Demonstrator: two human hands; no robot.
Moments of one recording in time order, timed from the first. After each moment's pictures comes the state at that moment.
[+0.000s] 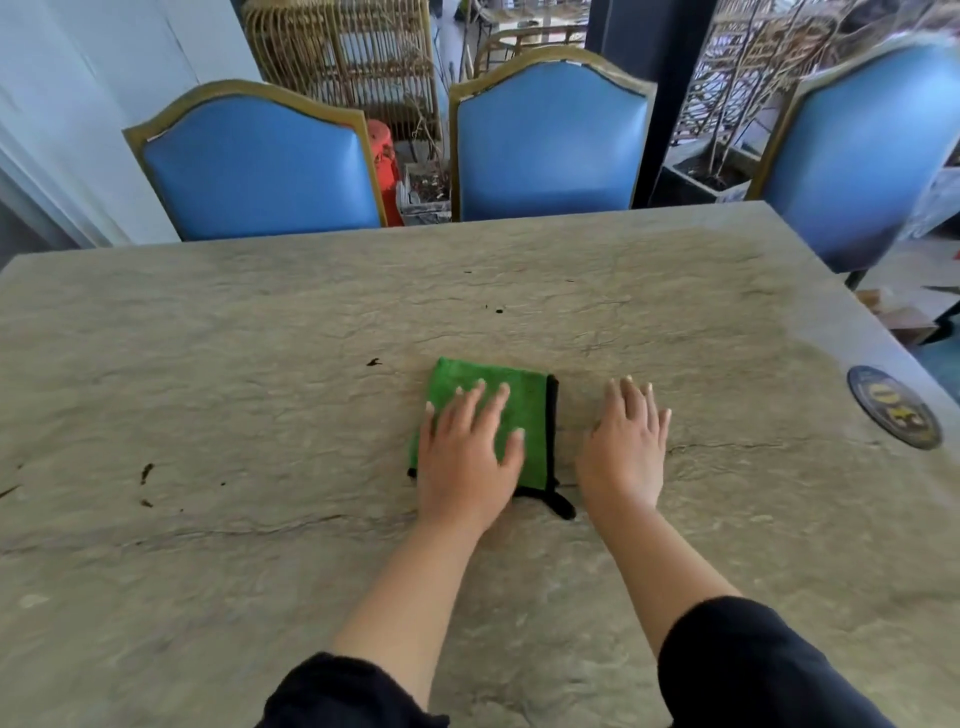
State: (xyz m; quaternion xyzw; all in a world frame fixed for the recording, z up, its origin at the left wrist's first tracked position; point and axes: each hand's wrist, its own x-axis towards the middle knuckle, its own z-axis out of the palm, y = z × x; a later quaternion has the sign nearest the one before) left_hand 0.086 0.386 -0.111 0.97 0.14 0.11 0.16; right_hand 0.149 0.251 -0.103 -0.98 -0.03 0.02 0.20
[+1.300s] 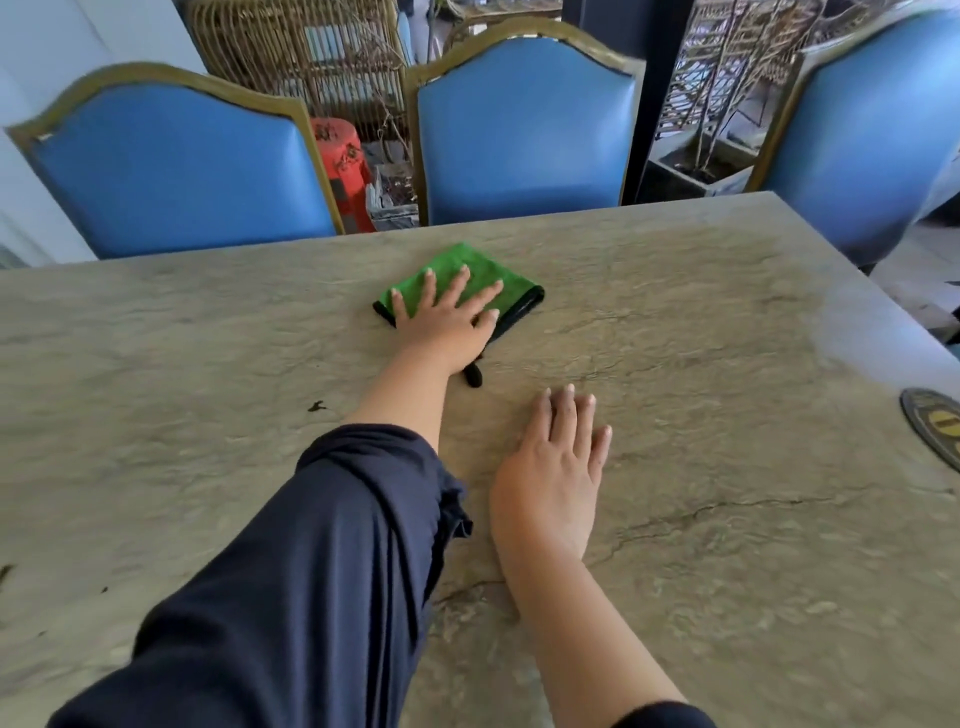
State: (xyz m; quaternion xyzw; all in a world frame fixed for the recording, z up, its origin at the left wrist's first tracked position) left_hand 0.301 0.462 -0.116 0.99 0.11 -0.07 0.09; right_hand 0.176 0.312 -0.116 -0.98 -0.03 0.06 0.16
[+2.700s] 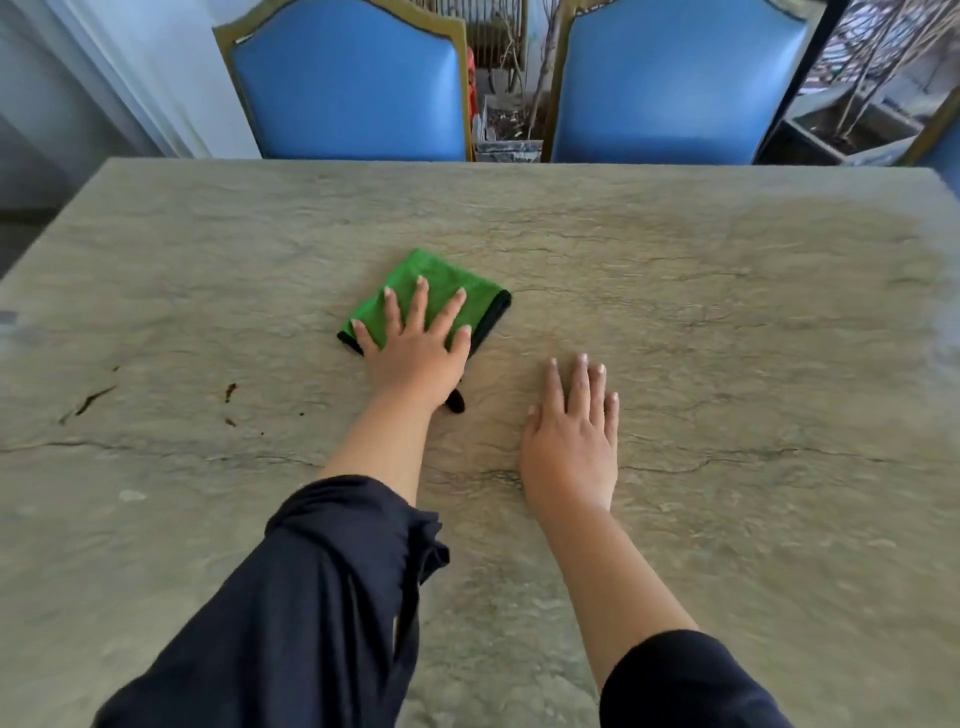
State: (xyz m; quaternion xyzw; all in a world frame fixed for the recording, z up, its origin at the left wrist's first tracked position) left_hand 0.106 0.525 -0.119 0.95 0.30 -0.06 0.10; right_hand 0.098 0.350 -0.120 -0.97 -0.17 0.09 0.15
